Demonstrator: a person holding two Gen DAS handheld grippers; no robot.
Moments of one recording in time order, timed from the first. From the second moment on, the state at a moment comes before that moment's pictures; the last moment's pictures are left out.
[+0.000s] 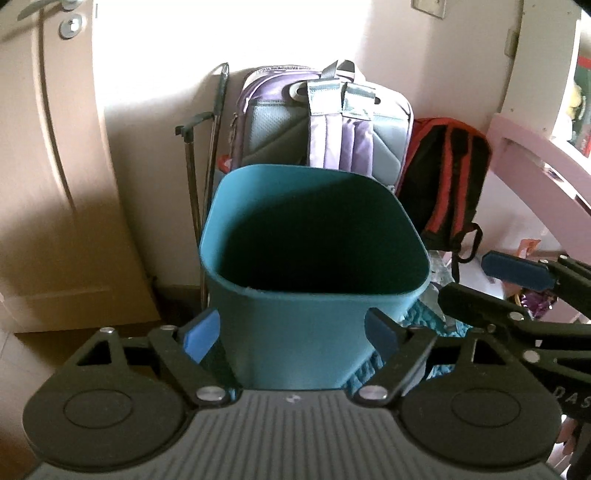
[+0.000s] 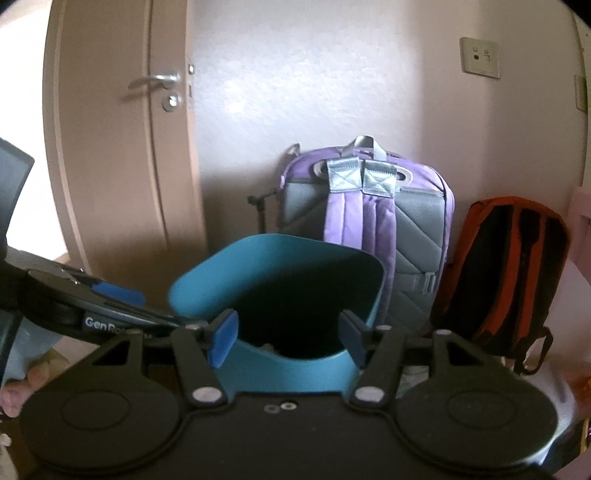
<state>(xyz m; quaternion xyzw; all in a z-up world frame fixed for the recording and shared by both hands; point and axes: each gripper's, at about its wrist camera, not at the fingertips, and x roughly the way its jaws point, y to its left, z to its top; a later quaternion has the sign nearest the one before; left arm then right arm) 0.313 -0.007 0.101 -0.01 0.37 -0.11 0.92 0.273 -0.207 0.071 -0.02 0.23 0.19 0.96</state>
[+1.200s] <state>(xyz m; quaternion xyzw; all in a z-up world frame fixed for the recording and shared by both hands) 0.300 0.126 -0.250 -0.02 0.61 -0.02 0.80 0.253 -0.146 -0.291 -0.05 0.50 0.25 0.83</state>
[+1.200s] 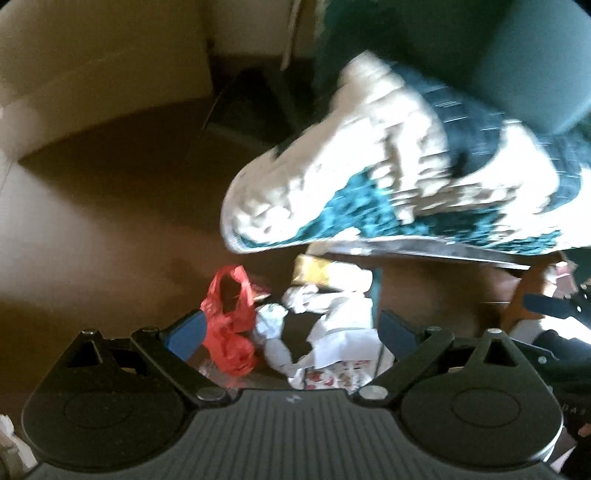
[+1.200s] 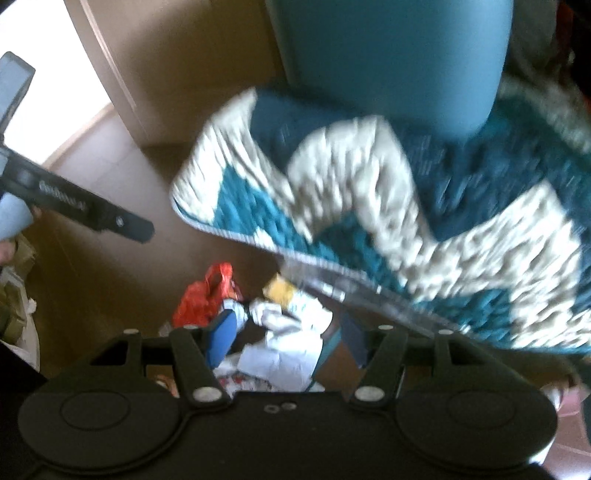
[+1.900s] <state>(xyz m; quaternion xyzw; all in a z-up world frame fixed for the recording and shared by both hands) 0.322 0.222 -0.493 -0.07 0.72 0.05 0.68 0.343 -0.063 -0.486 -0.15 0.56 0.26 0.77</state>
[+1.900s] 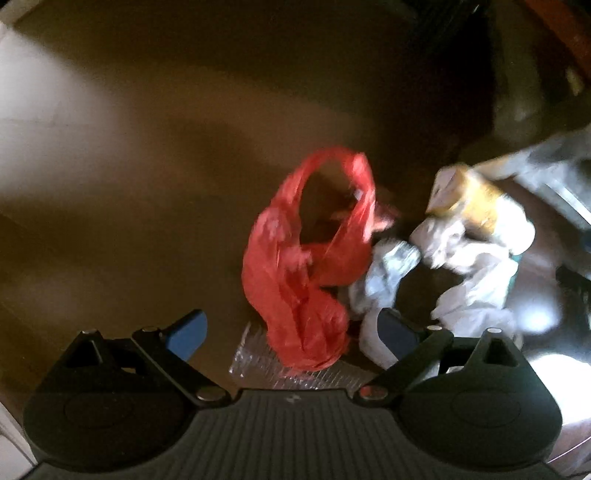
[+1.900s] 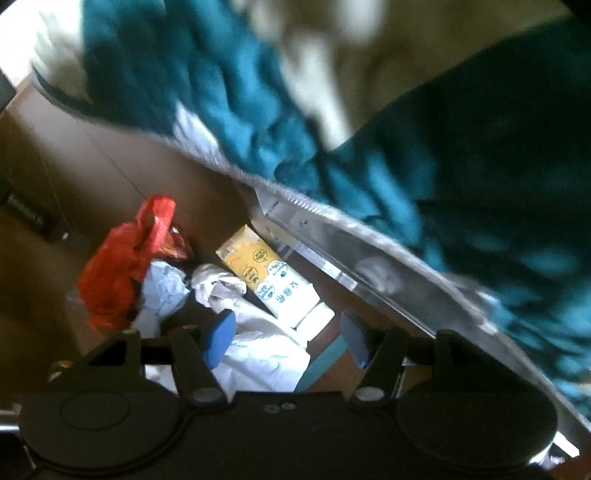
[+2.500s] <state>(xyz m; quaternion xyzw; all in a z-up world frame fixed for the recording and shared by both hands) 0.293 0.231 -0.562 -0.14 0.73 0.07 0.66 0.334 -0.010 -0.562 -0.27 0.50 0.26 0.78</state>
